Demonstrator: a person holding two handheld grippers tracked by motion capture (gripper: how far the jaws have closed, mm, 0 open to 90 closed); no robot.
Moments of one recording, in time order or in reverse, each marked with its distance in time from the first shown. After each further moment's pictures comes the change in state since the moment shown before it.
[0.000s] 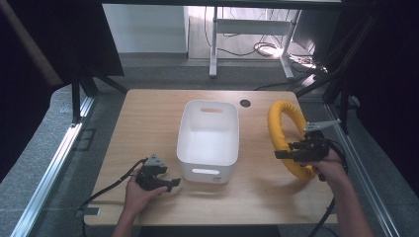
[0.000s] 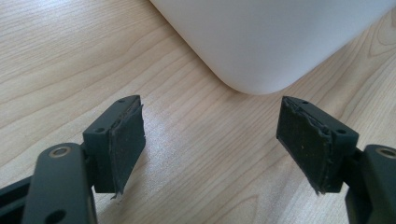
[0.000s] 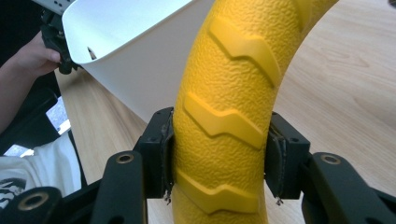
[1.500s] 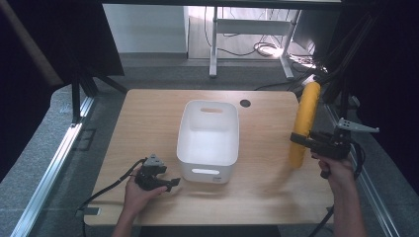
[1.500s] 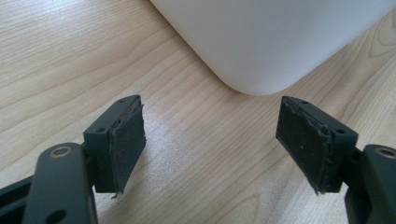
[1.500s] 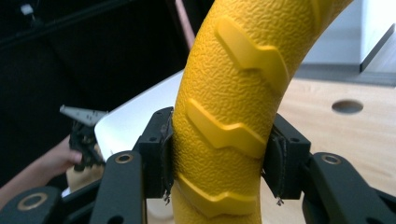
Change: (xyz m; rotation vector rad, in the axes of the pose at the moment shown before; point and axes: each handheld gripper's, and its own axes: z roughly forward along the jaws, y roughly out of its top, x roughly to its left) left arm 0.000 0.000 -0.001 -0.008 0.009 0.002; right arm 0.009 -0.005 -0.045 -0.478 -0.032 0.038
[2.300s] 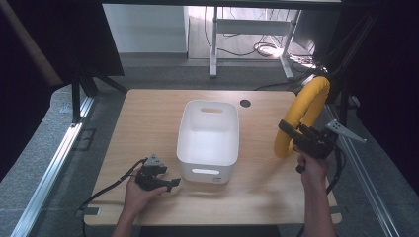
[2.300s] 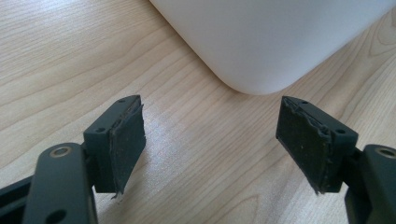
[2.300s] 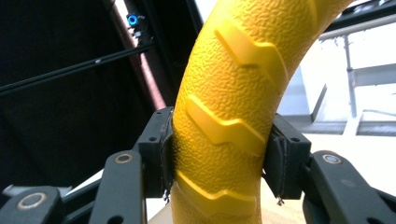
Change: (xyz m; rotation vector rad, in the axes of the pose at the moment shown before) left arm 0.000 0.000 0.001 0.002 -0.006 0.000; right arm 0.038 -0.006 0.041 -0.263 -0.184 0.008
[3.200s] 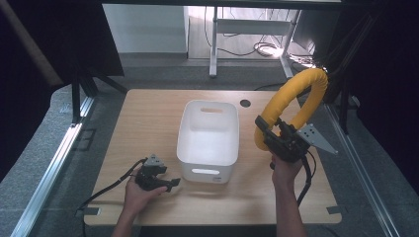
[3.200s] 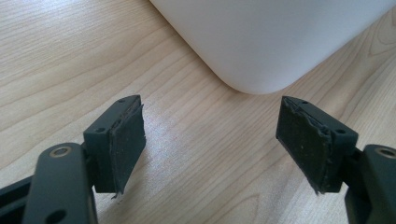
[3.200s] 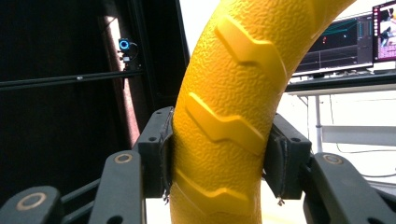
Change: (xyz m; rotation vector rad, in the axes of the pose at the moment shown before) left arm 0.000 0.000 0.000 0.002 -0.001 0.003; right arm 0.074 -0.012 0.035 -0.158 -0.081 -0.177
